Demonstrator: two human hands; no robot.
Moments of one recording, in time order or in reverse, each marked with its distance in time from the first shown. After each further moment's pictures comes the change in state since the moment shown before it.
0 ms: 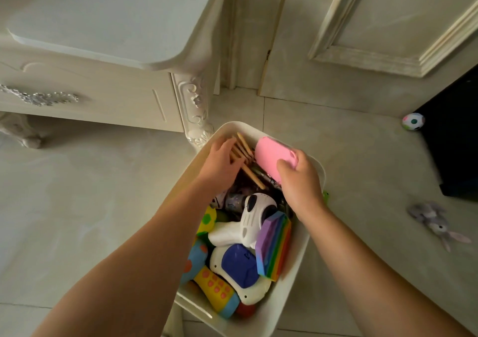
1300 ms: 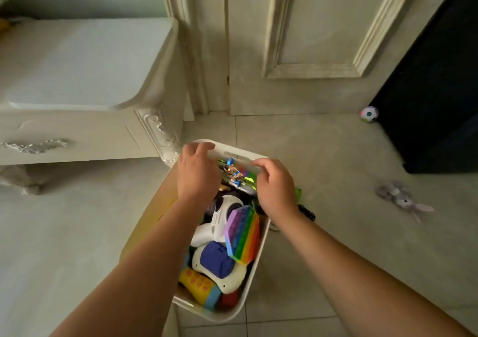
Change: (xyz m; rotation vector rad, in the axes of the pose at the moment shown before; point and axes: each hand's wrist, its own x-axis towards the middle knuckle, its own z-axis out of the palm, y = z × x) left_hand -0.055 0.080 -0.001 0.169 0.343 0.052; right_hand -0.032 0.027 -0.046 0.007 0.157 -0.274
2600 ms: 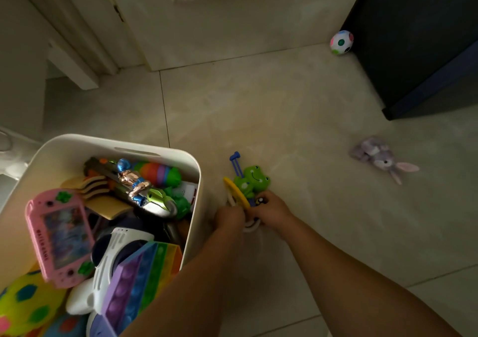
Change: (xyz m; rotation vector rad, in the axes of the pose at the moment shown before) left_hand -0.041 0.028 0.296 -0.230 -0.620 -0.906; right_hand 0.040 0.254 -0.004 0.113 -0.386 0.891
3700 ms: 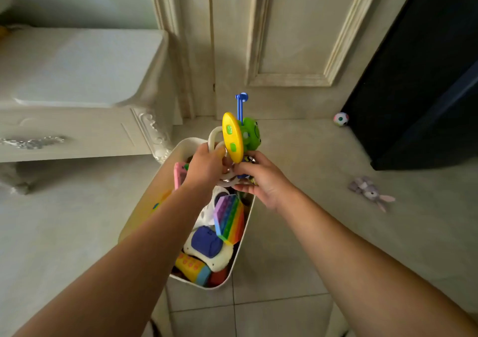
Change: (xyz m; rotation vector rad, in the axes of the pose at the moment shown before) left_hand -0.203 -0.017 -0.256 -0.380 0.012 0.765; right_hand -0.273 -0.135 0.061 0.498 -0.289 -0.490
